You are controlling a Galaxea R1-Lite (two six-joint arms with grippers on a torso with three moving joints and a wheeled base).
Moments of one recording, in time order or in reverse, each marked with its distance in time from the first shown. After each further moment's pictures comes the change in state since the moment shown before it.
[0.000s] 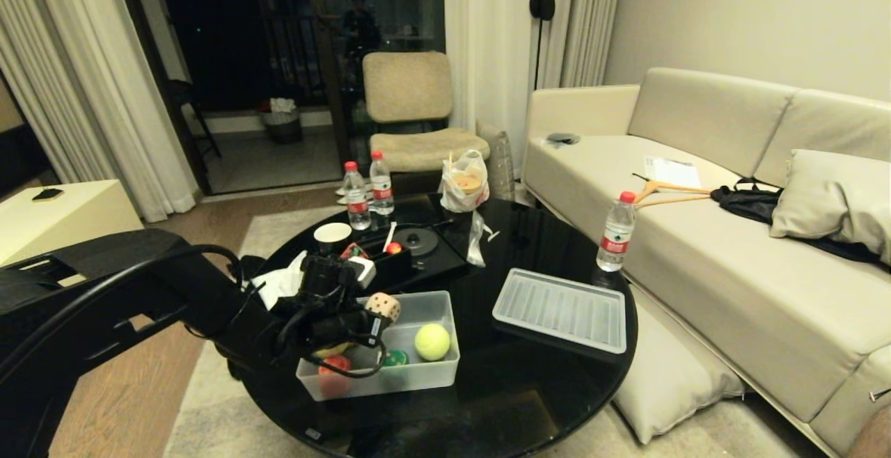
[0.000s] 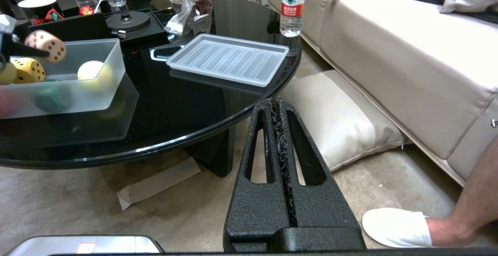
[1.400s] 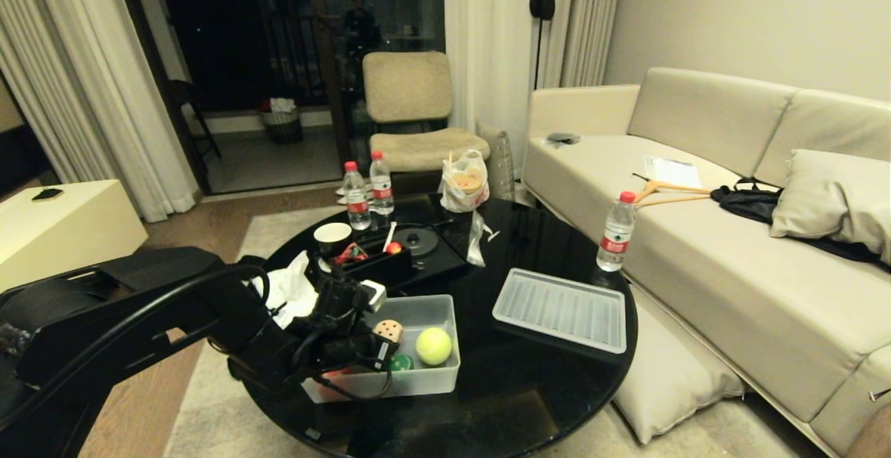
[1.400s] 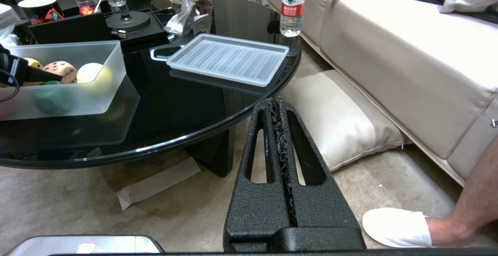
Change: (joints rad) left arm -0.035 0.067 0.013 -0.004 0.001 0.012; right arm 0.000 0.000 0.000 0.000 0.000 0.000
